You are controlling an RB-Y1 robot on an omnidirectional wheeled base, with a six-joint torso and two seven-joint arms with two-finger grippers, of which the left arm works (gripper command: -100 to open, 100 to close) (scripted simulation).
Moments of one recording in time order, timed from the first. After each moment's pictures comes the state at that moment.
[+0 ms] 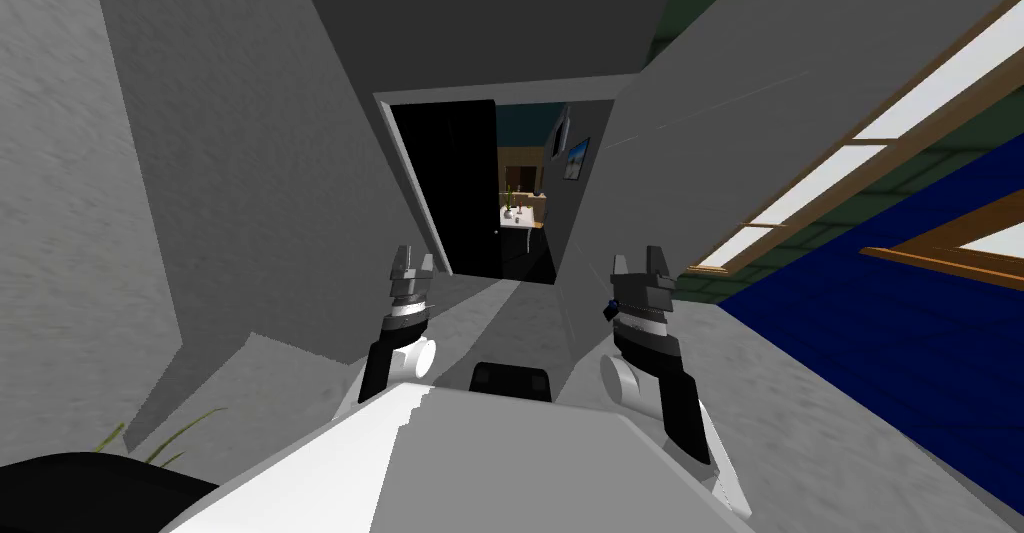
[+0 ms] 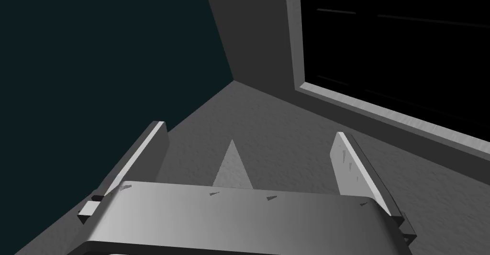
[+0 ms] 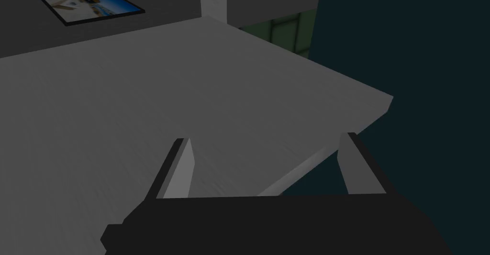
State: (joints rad) arm 0.50 0.02 0.01 -2.24 0.10 -0.53 -0.14
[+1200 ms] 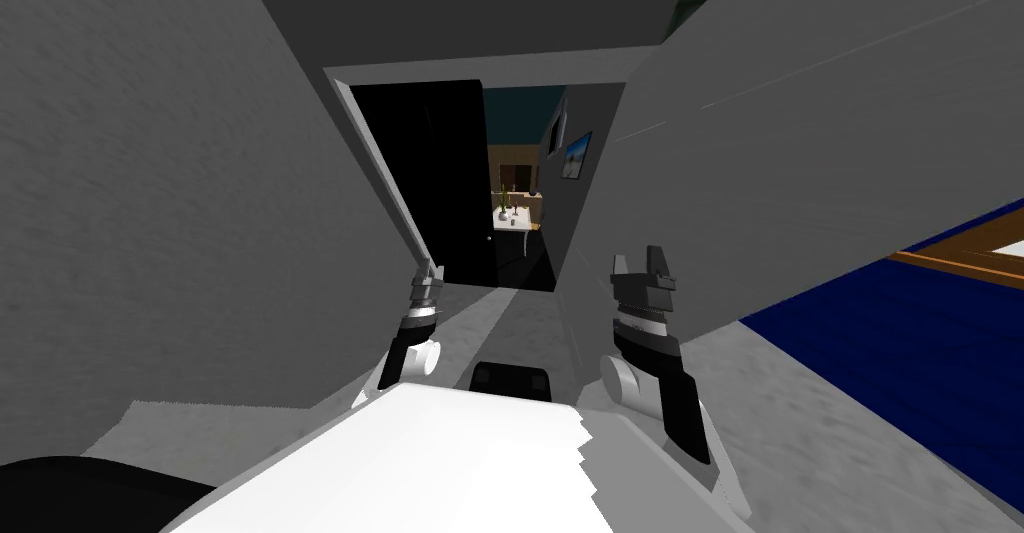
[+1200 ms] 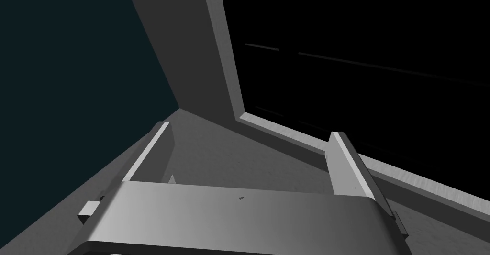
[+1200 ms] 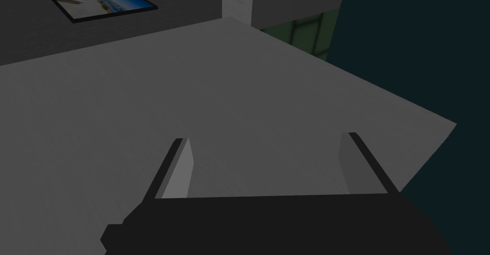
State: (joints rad) arm 0.44 0.07 0.02 -2.00 0.11 -0.58 -0.09
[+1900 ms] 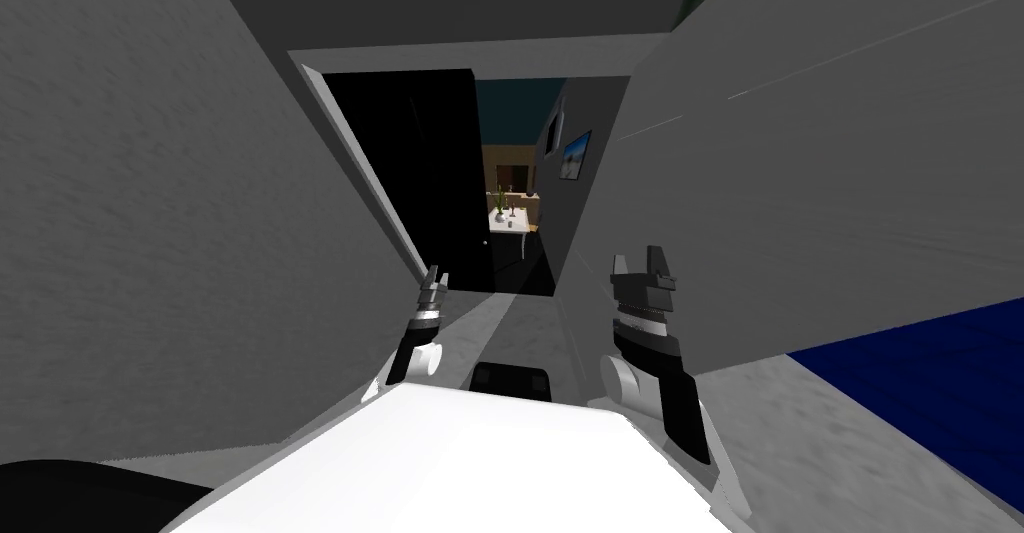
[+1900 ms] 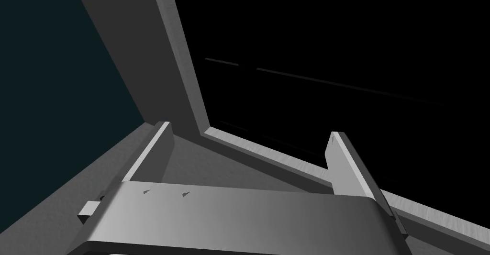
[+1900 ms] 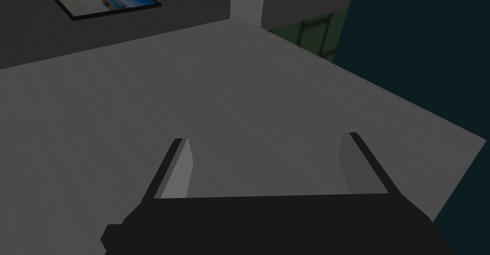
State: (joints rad) arm 0.41 0.10 0.02 -1.84 0.11 -0.61 -0.06
